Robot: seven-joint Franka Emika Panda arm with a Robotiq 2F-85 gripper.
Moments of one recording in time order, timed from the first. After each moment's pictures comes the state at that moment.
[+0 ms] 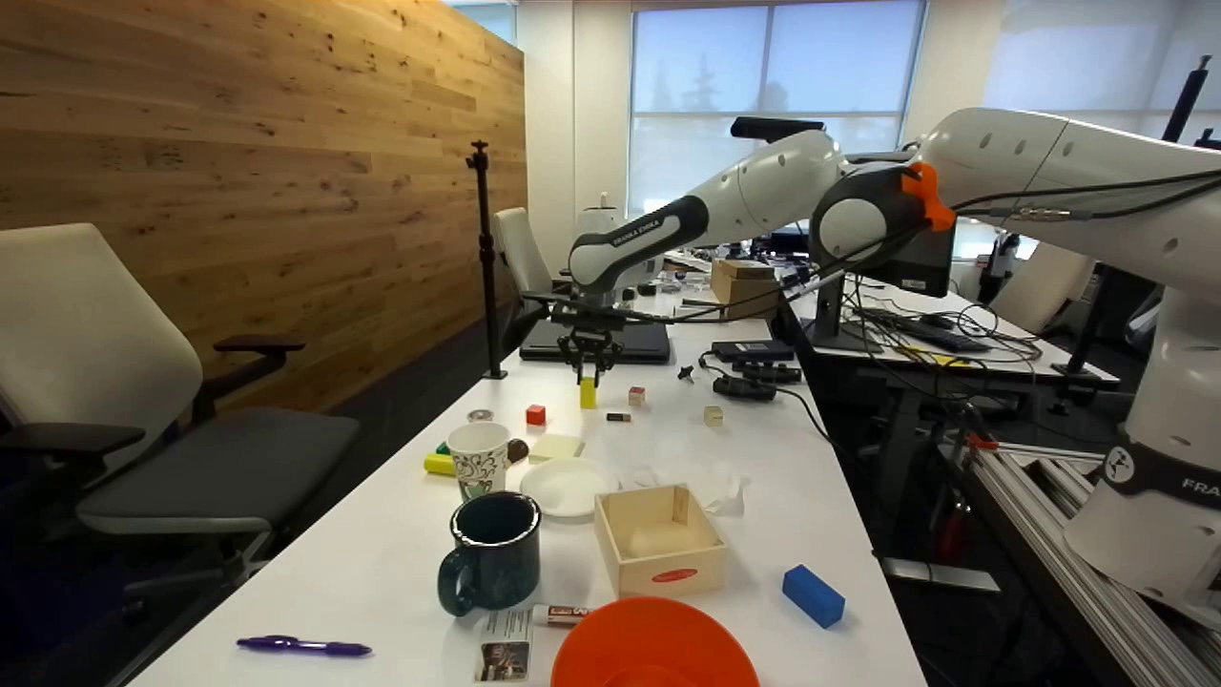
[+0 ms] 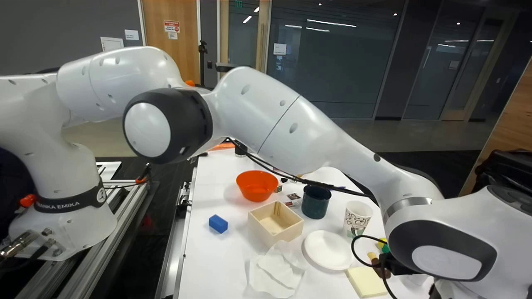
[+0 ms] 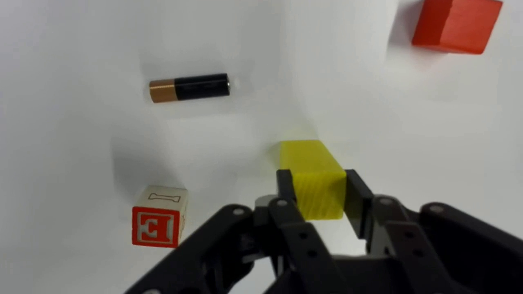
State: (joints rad) arm -0.38 1.26 -0.15 -0.76 0.16 2.11 0.99
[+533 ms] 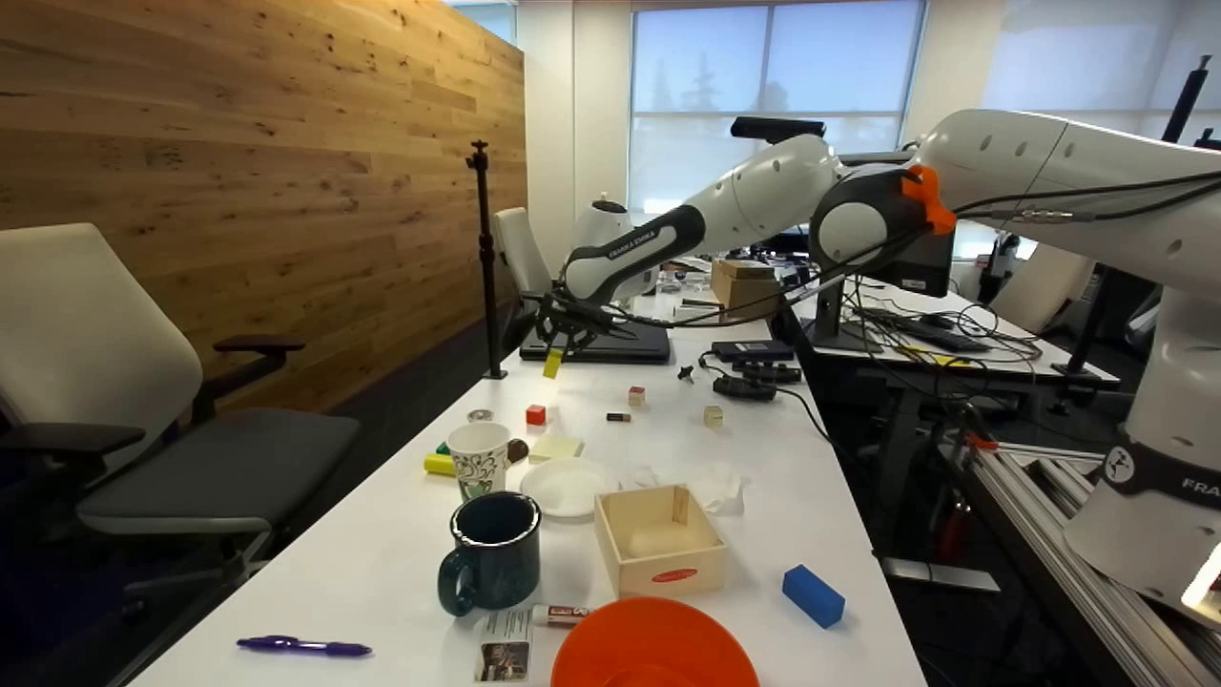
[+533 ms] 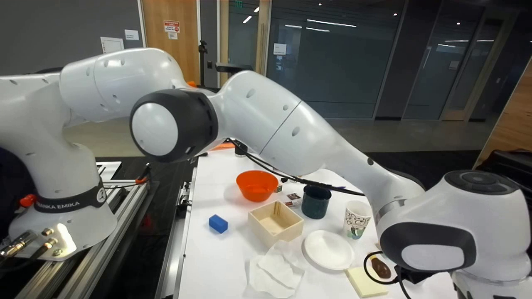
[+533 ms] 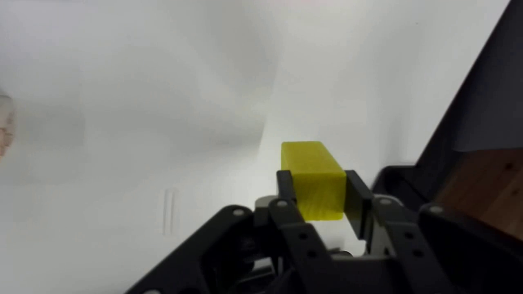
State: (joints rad) arm -0.35 1.27 -0.16 -0.80 0.15 2.52 0.88
